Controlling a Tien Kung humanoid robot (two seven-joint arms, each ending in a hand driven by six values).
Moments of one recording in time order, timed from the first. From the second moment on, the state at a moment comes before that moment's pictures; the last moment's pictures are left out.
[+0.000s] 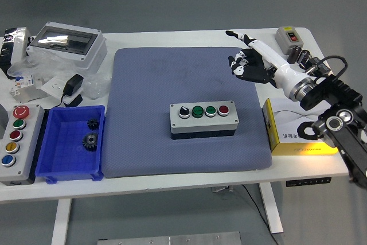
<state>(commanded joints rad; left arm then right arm) 0.02 0.05 -1.63 -0.23 1.47 0.03 0.44 0.30 -0.29 1.20 1.48 -1.27 0.02 -0.04</state>
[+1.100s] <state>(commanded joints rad) -0.02 0.10 -1.63 -0.22 1.47 0.03 0.42 0.13 -0.26 1.23 1.35 -0.82 -0.19 0.36</state>
